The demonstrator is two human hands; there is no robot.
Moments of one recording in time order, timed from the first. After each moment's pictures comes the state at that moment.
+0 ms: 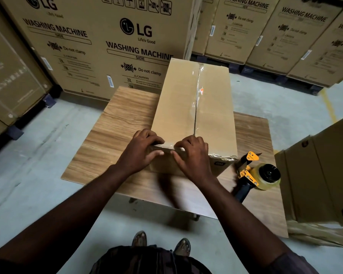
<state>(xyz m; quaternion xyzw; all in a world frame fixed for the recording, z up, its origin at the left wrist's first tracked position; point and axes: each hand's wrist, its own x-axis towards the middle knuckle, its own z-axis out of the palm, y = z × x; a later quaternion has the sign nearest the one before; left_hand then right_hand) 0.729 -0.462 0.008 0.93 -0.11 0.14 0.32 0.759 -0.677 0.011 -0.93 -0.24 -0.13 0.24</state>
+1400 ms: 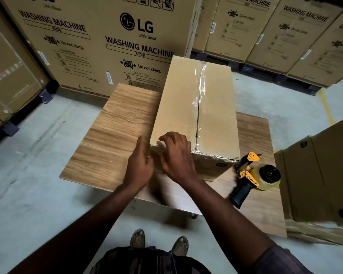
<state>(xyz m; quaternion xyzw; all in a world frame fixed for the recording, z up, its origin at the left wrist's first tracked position) 0.696 -0.492 -0.012 0.88 0.15 0.10 0.44 0.752 -0.627 0.016 -0.92 -0.29 -0.10 0.24</state>
